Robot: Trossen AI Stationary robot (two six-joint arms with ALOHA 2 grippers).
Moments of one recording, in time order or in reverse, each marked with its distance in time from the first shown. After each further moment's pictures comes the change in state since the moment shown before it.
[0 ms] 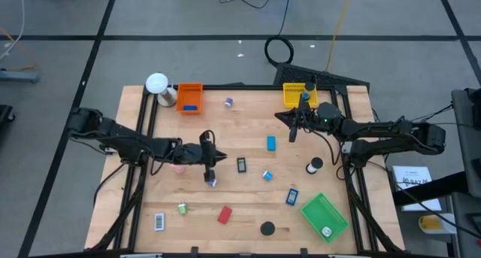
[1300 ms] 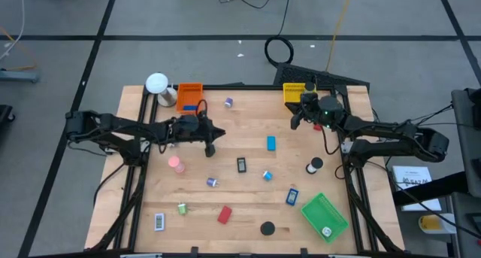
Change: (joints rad) left arm 0.365 -0.038 -0.092 0.155 0.233 0.149; right arm -0.156 -0.059 0.000 -0.201 0.128 0.075
